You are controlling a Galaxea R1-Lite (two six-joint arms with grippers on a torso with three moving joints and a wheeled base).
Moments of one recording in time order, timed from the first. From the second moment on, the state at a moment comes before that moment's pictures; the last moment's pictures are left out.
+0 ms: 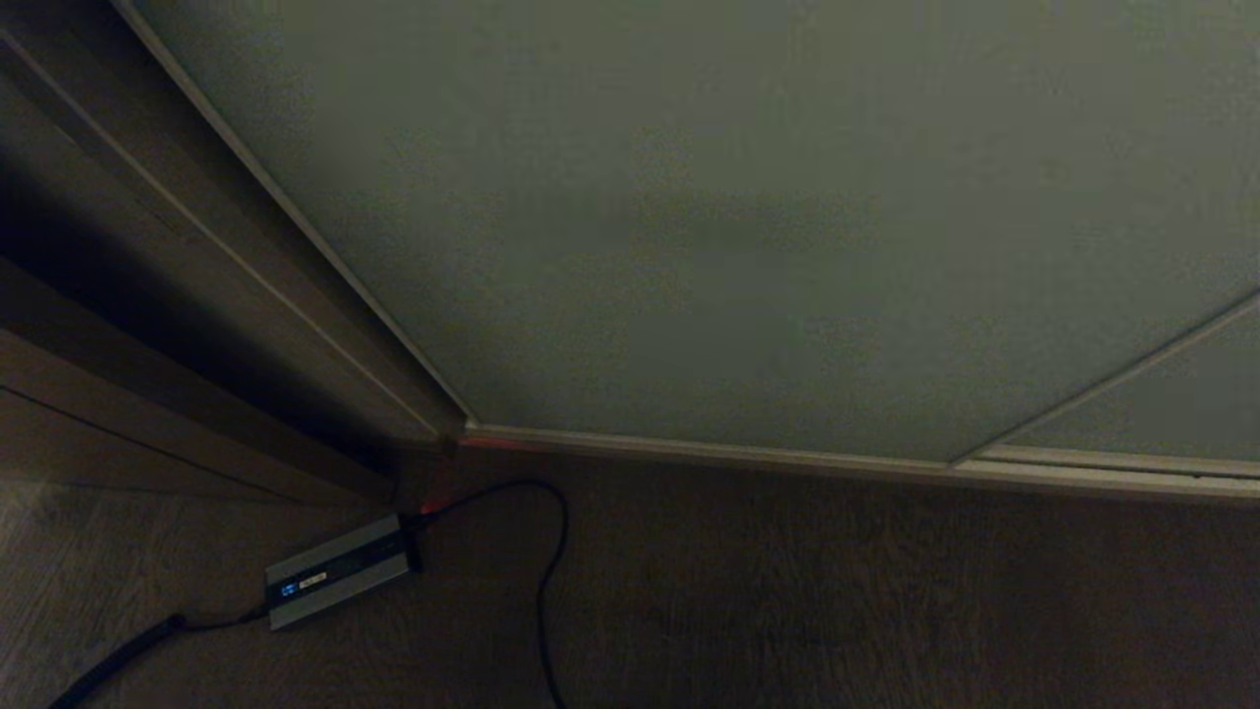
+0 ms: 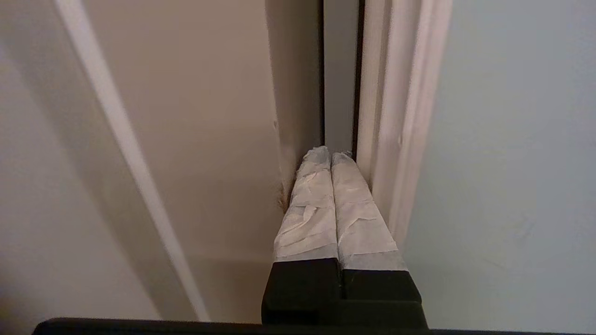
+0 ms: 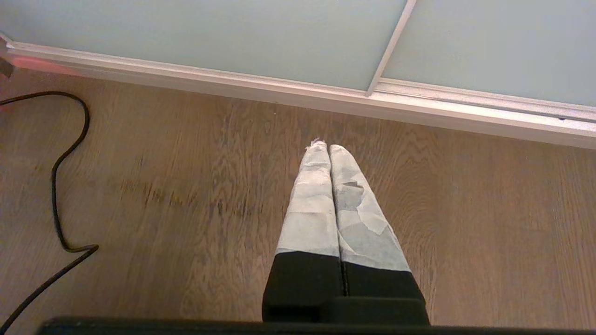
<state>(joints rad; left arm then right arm) 0.00 1.39 -1.26 -0.84 0.06 0.06 -0.01 0.00 0.00 0.00 0.00 0.00</state>
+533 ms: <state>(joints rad) -0.16 1.46 -1.37 -0.70 0.05 0.07 -0.01 0.00 0.00 0.00 0.00 0.00</state>
